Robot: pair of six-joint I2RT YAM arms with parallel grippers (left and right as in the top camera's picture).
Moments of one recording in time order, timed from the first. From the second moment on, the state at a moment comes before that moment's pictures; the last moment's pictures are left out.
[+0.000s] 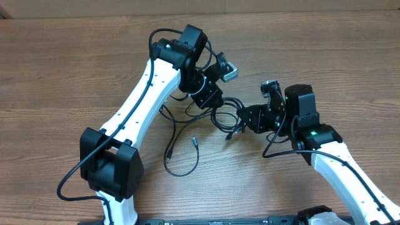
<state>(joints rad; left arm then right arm) -0.45 1.96 1.81 -1.23 0.61 0.47 0.24 1.28 0.73 -0.24 -0.57 0.31</state>
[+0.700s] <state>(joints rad) -0.45 1.96 1.81 -1.23 0.63 0.48 0.24 1.28 0.73 -0.25 -0.65 0.30</state>
